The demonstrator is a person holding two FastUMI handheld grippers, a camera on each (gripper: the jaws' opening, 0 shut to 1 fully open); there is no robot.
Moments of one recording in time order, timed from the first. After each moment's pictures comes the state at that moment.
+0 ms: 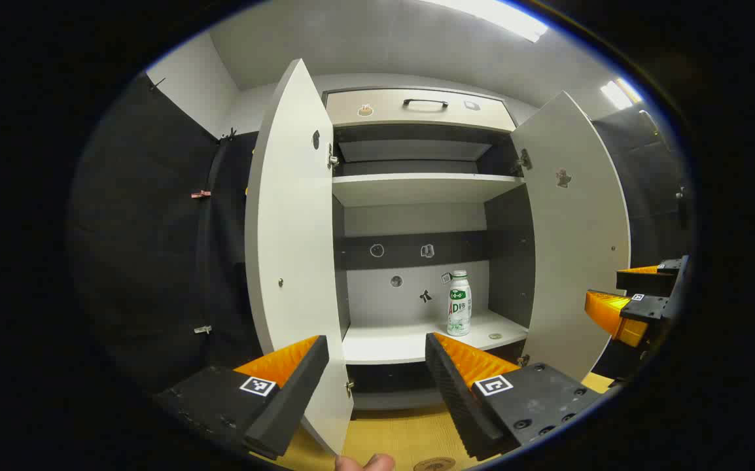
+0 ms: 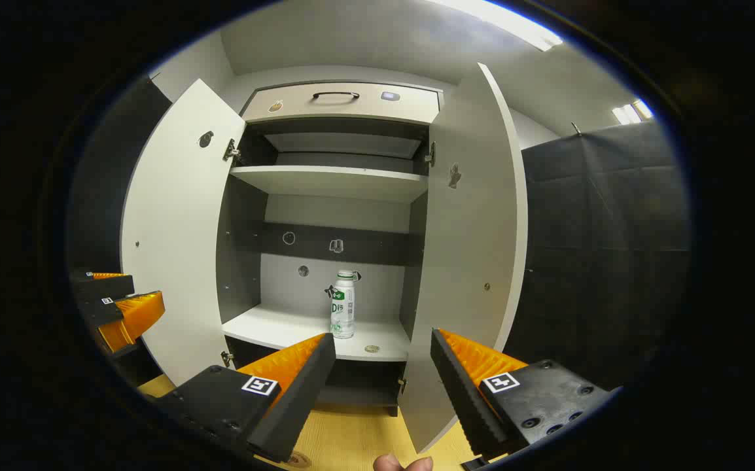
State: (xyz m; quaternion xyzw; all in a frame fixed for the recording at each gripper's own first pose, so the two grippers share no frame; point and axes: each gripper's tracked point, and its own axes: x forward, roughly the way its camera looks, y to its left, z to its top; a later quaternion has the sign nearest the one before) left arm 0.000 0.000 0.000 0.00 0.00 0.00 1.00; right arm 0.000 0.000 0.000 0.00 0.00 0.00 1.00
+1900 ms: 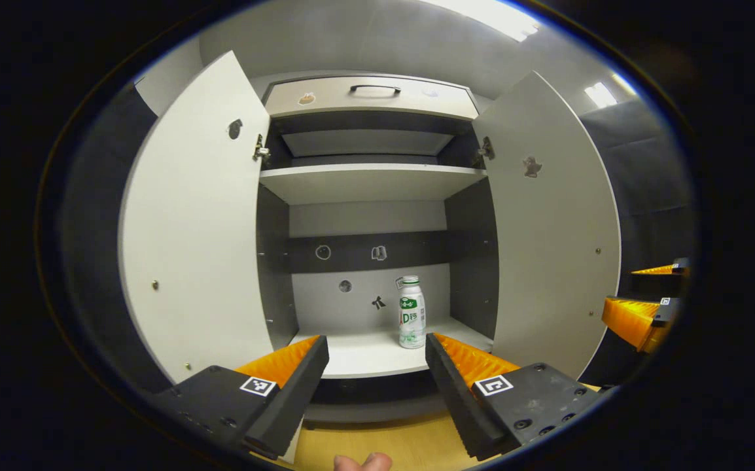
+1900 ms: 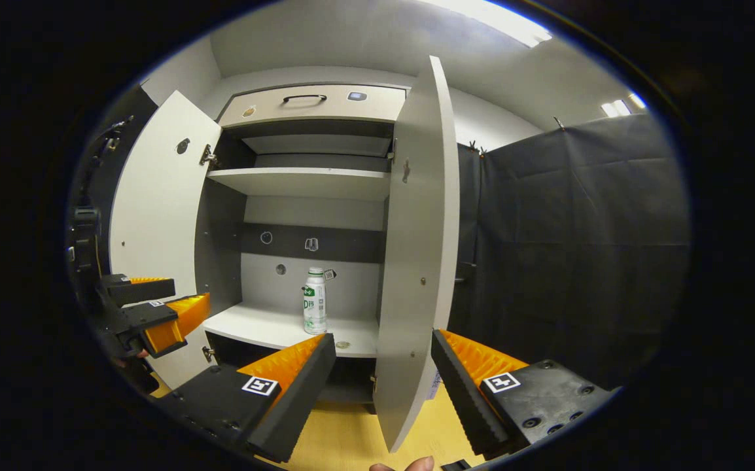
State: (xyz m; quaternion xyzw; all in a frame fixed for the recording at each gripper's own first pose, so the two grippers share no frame) left arm 0.079 -0.120 -0.002 0.00 0.00 -0.08 1.00; right arm -0.007 -0.074 -0.007 0.00 0.00 -0.03 1.00
